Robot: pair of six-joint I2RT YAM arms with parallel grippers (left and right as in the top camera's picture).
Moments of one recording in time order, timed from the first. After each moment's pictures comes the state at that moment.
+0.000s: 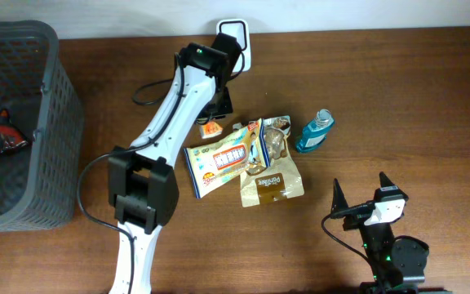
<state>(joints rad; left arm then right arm) -0.43 2.30 2.20 -1.40 -0.18 -0.62 -0.01 0.01 0.01 -0.07 -0.13 -0.01</state>
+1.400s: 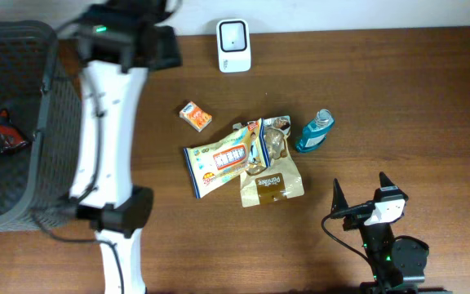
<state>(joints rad) -0.26 2.20 2.85 -1.69 -0.30 -0.40 -0.01 0.01 0.01 -0.07 -0.13 -0.01</state>
